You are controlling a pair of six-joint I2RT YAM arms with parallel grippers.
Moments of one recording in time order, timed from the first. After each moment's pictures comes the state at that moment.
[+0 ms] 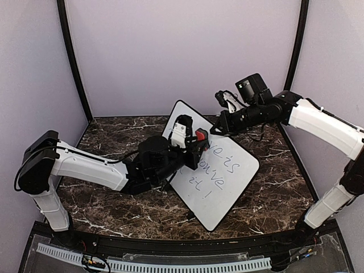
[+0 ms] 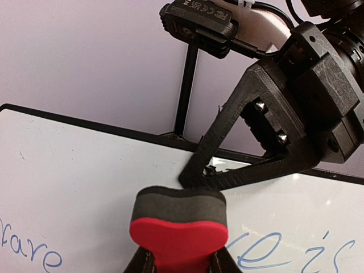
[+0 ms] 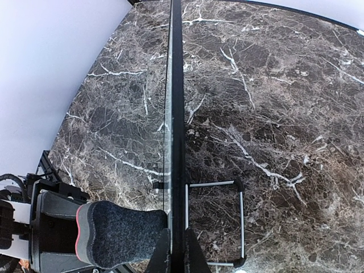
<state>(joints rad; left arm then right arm) -1.13 1.76 1.02 0.73 -0.34 -0.18 0.72 1.51 1.48 -0.72 -0.26 0.39</state>
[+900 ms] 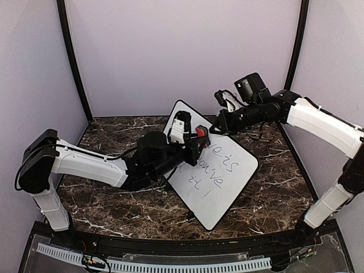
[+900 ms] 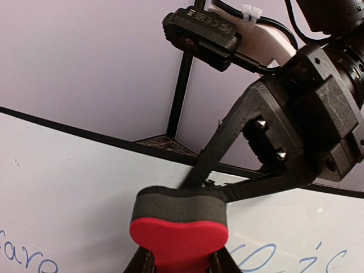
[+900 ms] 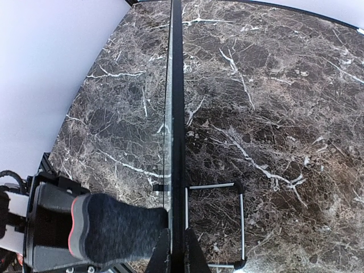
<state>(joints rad) -1.08 1.76 1.04 0.72 -0.27 -0.23 0.71 1.53 1.50 -0.72 -0.27 0.40</state>
